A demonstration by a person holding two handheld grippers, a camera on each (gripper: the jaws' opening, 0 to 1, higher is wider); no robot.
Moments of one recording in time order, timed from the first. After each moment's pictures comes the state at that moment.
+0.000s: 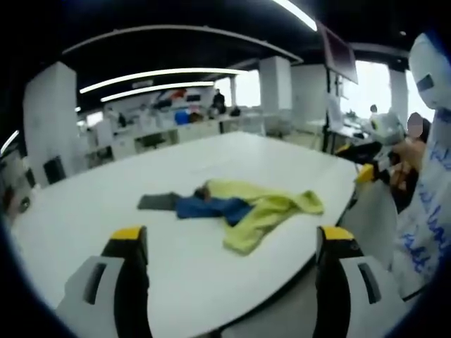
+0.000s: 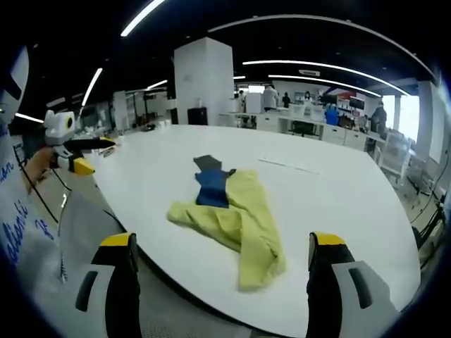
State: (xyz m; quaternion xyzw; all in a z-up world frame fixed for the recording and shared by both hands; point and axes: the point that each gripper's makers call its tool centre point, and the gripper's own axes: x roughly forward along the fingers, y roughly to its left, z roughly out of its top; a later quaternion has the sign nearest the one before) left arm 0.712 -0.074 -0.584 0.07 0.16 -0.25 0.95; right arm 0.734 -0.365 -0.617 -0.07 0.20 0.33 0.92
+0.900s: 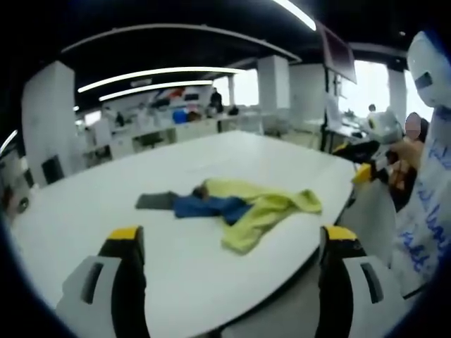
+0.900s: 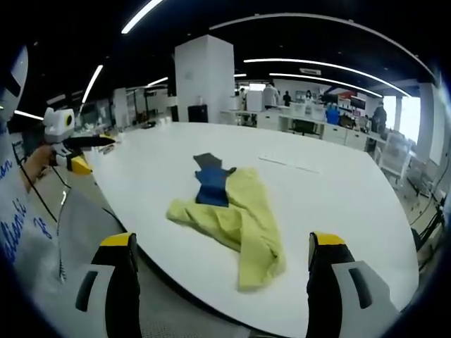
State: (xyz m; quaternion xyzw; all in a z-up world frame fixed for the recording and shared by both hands) left arm 0.712 -0.074 -0.585 0.07 0.17 -0.25 0.95; right arm 0.736 -0.363 -0.618 -0.08 0.21 0.33 0.92
